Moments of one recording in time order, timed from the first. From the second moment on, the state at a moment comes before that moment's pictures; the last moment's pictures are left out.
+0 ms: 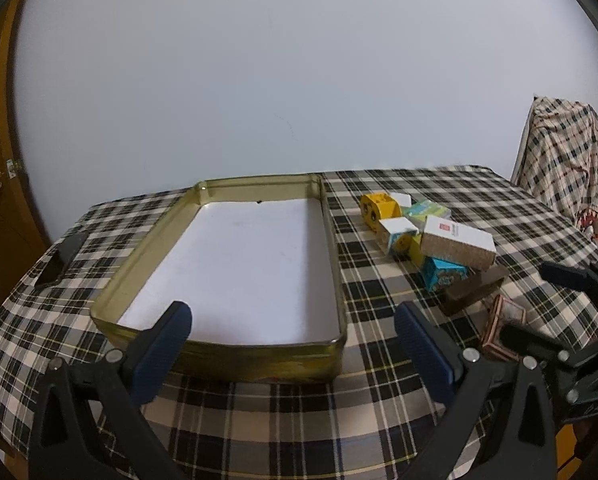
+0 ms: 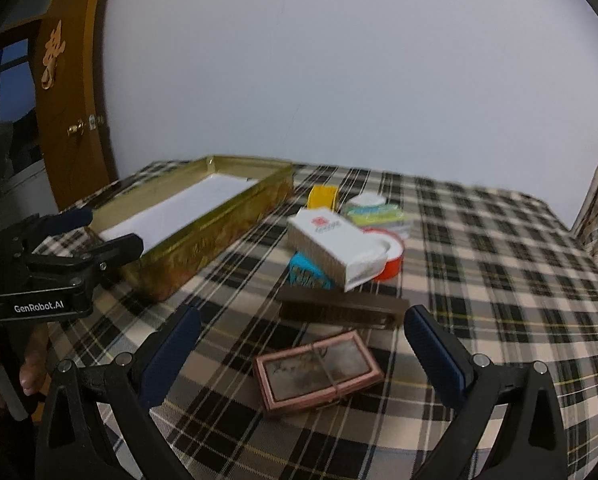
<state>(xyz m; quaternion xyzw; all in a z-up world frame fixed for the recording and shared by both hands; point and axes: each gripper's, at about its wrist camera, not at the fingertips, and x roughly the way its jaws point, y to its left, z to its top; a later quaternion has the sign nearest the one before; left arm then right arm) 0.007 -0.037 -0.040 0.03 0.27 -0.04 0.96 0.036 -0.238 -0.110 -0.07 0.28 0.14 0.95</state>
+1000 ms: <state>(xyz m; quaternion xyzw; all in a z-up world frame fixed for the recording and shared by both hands) 0.035 -0.098 -0.026 0.08 0.28 -0.09 0.95 0.043 -0.288 -0.115 -0.03 0.33 0.11 0.94</state>
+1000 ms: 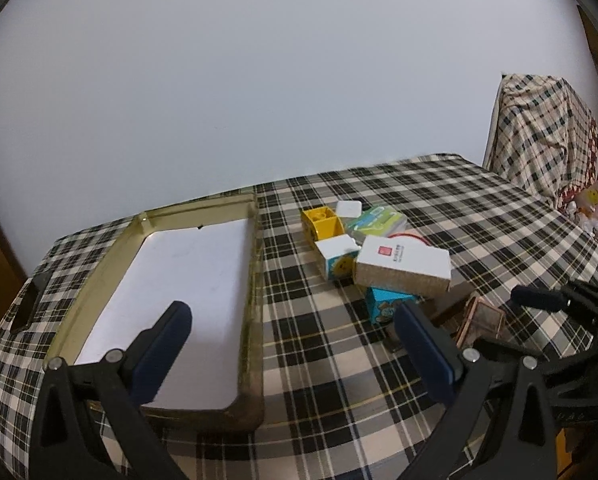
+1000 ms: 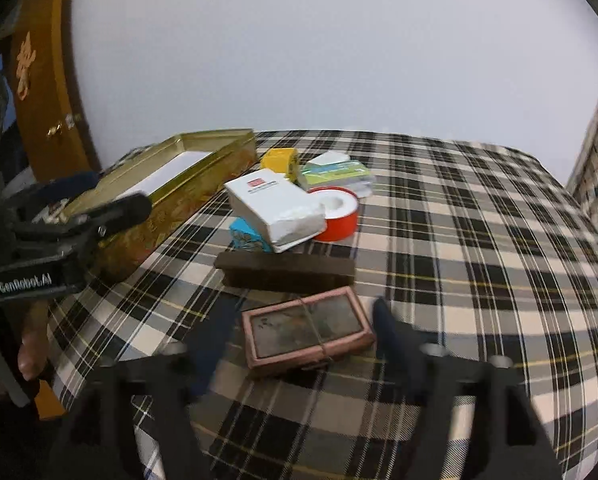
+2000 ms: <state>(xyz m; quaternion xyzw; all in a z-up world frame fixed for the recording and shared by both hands) 0.067 -0.144 -0.032 0.11 0.29 -0.14 0.94 0.060 -0.322 -0.095 -0.02 0.32 0.06 0.94</state>
